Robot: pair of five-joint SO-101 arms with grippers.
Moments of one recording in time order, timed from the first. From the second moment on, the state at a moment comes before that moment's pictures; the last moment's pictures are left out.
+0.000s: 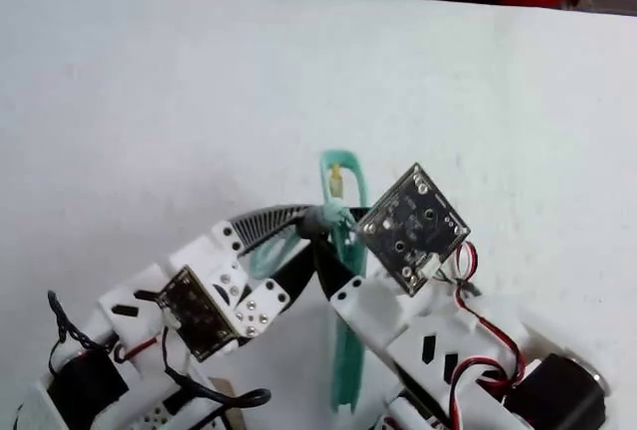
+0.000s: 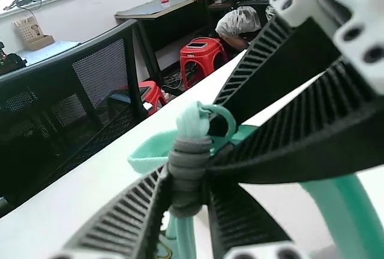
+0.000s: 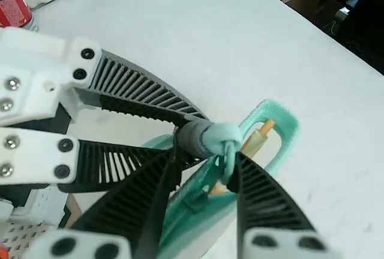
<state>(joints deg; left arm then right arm) 44.8 -90.2 53.8 53.8 -14.4 -40.6 -56.3 10.8 95.7 9.5</state>
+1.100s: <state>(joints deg) 35.2 -90.5 53.5 53.6 -14.3 -35.6 -55.0 4.3 98.1 12.1</state>
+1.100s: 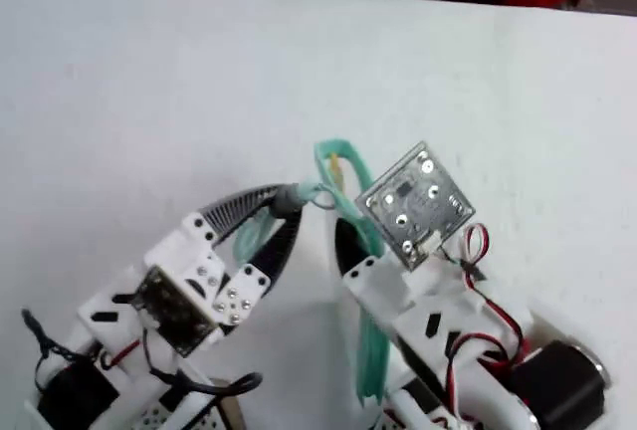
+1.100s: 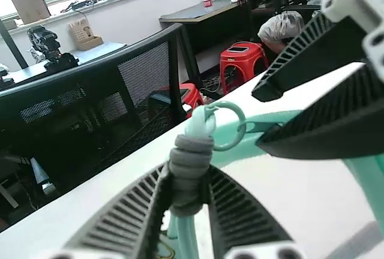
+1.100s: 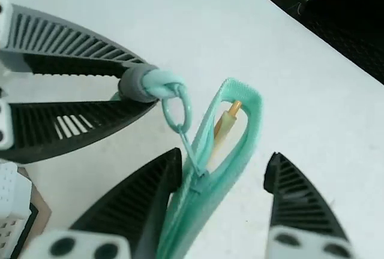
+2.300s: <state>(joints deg) 24.7 -90.9 62.6 37.5 -2.8 -29.7 -74.0 48.3 52.9 40.0</state>
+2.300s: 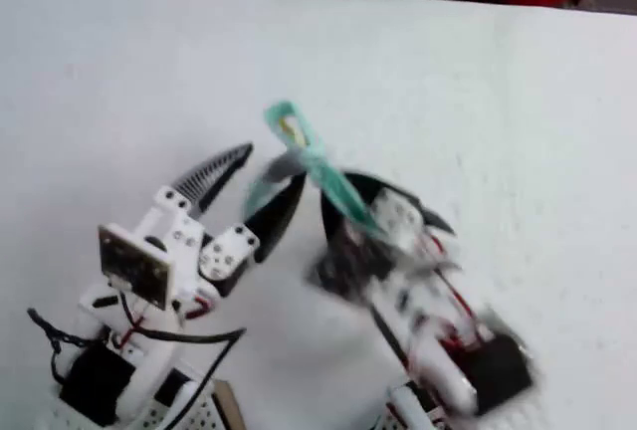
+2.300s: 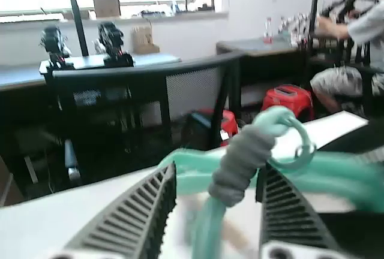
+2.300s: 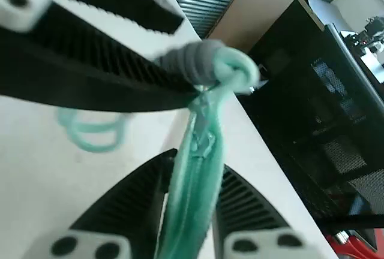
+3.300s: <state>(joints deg) 31.7 -95.2 66.3 44.0 -9.9 -27.1 -84.6 69.2 34.4 34.7</state>
